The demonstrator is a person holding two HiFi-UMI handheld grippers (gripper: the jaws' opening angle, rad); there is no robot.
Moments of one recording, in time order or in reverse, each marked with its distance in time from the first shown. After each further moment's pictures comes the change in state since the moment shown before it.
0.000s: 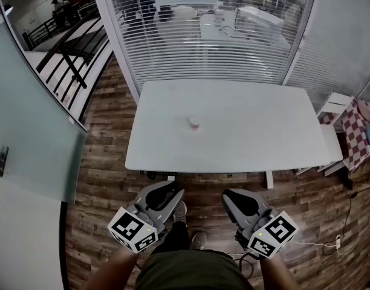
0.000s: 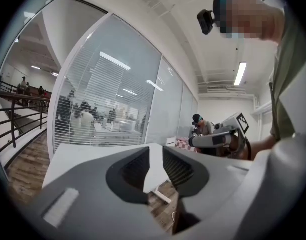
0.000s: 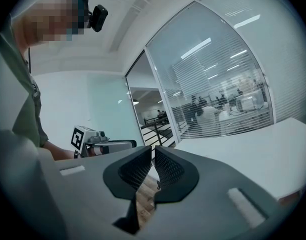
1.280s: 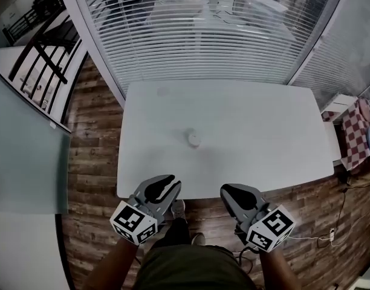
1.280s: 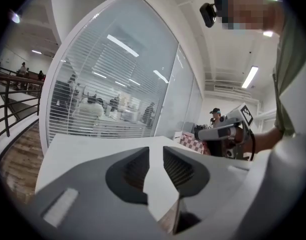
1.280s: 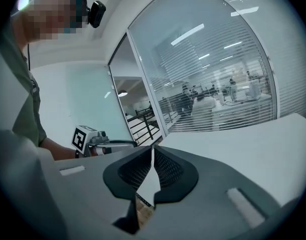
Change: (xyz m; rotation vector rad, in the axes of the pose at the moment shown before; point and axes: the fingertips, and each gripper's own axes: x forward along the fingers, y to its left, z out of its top) left arm 0.108 0.167 -0.038 -0.108 0.101 -0.035; right arm 0.144 -0.120 0.002 0.053 0.120 -0.091
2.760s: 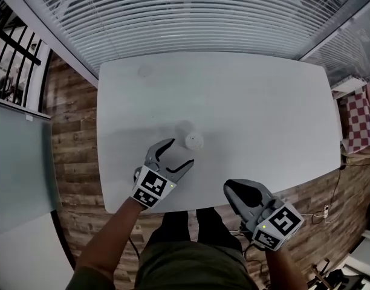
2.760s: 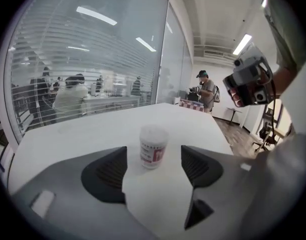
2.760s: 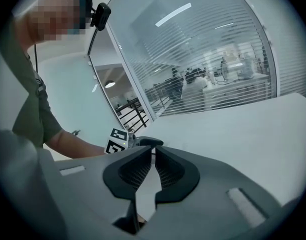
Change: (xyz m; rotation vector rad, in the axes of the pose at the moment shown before) left arm 0.165 0.125 -0.124 0.224 0.330 -0.120; right arm 0.084 -0.089 -0.044 0.116 0.168 -0.065
